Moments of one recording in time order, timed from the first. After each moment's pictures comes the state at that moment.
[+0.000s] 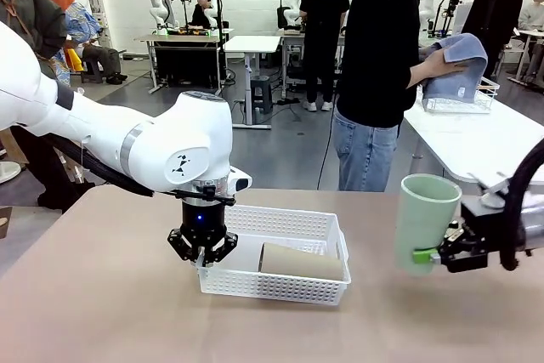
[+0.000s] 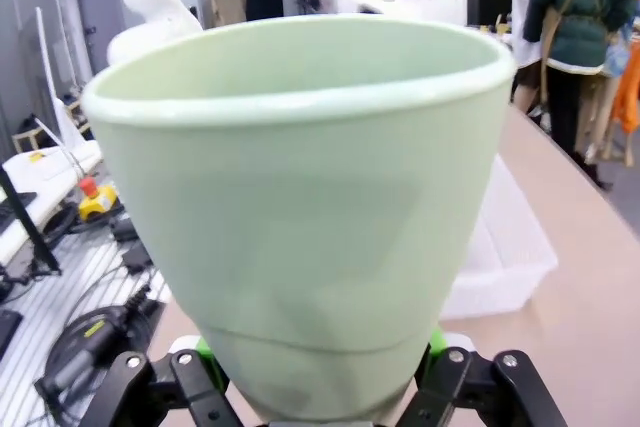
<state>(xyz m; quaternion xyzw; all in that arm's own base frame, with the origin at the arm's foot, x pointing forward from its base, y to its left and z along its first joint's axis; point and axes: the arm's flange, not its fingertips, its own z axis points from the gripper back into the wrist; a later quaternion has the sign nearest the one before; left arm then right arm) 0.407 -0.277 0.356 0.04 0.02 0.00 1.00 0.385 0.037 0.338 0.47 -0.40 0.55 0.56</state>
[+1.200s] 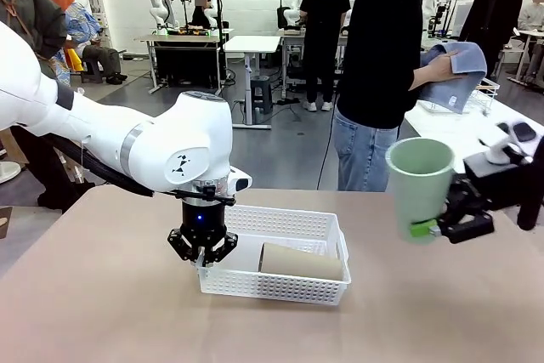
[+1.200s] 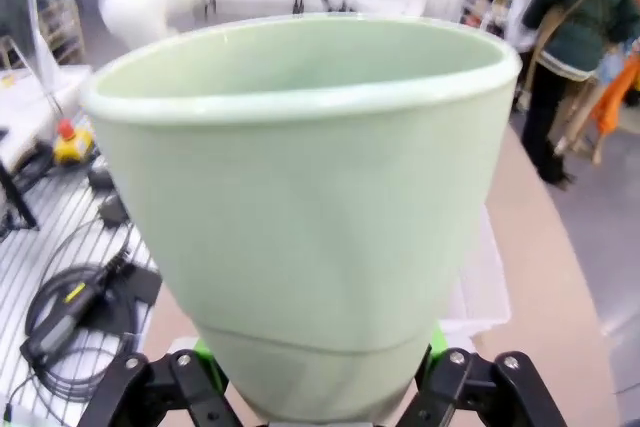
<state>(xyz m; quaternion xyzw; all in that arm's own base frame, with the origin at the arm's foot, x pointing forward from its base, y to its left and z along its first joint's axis) 0.407 -0.277 0.356 0.04 0.02 0.00 1.00 0.363 0.076 0.439 0.34 -0.39 0.65 0.56</state>
